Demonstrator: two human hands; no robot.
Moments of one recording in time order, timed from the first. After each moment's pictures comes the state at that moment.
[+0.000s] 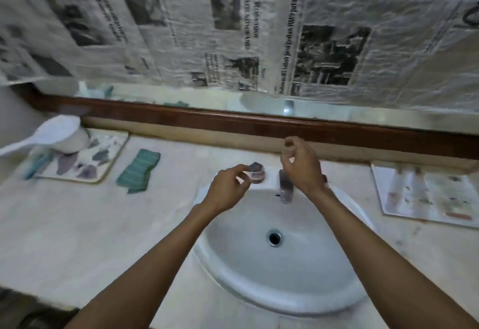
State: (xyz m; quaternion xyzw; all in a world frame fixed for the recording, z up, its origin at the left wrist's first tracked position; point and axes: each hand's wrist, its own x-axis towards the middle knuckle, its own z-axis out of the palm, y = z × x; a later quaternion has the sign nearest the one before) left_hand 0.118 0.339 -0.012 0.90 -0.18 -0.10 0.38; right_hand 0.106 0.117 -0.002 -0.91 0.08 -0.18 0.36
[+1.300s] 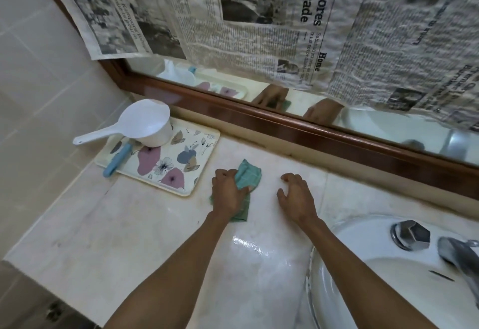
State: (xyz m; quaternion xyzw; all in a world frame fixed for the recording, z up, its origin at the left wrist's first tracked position) left_hand 0.329 0.635 -0.143 0.94 0.09 -0.08 0.32; right_hand 0.304 0.438 -0.139 -0.94 0.06 0.05 0.33
